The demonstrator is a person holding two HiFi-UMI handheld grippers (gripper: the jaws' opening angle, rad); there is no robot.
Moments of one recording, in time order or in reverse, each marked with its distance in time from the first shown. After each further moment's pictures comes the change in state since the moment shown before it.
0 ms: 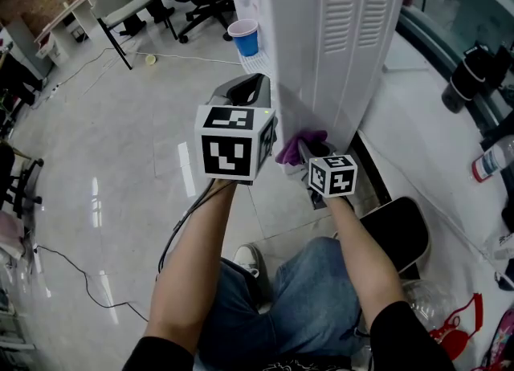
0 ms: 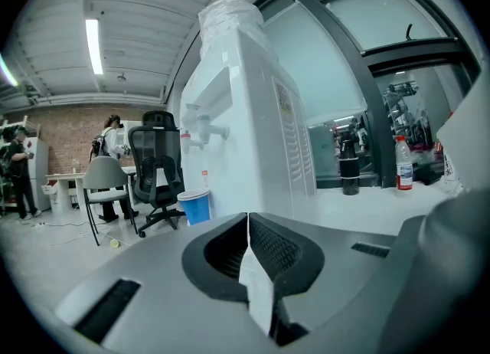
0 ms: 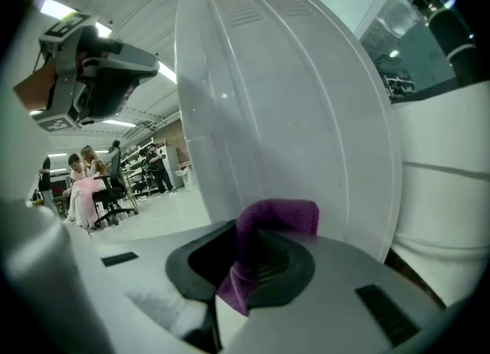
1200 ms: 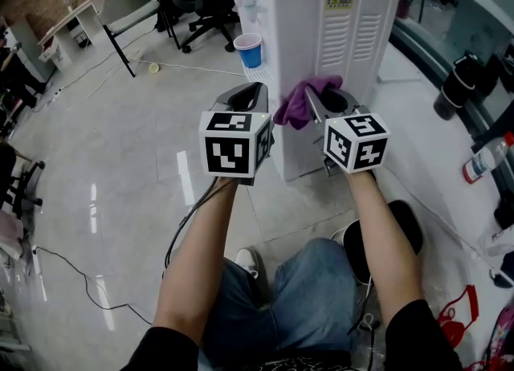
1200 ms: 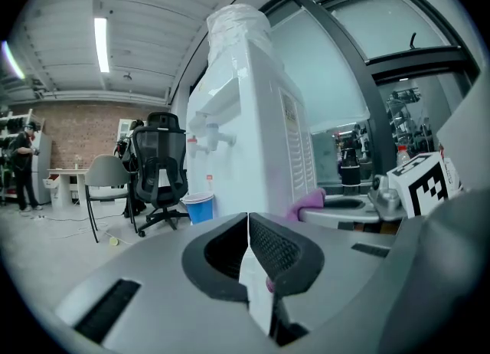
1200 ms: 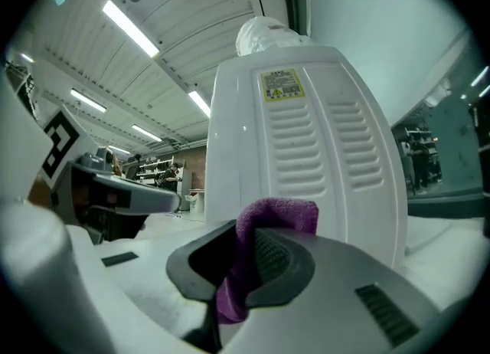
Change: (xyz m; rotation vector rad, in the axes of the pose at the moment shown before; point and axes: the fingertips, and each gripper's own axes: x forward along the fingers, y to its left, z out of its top) left arm -0.012 0.007 0.007 -0.037 -0.025 0.004; right arm -0.071 0.051 0.208 -0.224 -0.294 0.056
